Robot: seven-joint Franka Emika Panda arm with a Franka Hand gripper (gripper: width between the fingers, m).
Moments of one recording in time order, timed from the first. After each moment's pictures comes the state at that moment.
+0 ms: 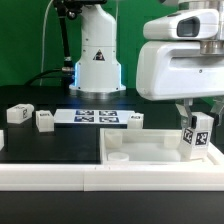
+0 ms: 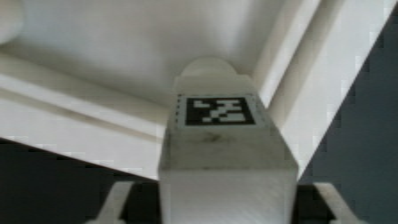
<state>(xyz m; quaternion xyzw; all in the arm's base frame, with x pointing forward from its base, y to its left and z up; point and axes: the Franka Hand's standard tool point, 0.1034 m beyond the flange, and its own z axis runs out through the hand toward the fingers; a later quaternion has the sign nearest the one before) 0.631 0.114 0.083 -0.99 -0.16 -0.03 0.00</state>
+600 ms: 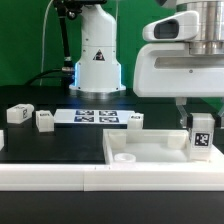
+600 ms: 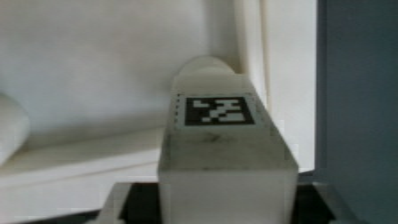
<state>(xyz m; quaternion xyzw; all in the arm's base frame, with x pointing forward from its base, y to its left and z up) 0.633 0.116 0.081 -0.99 0.16 -0.04 0.03</state>
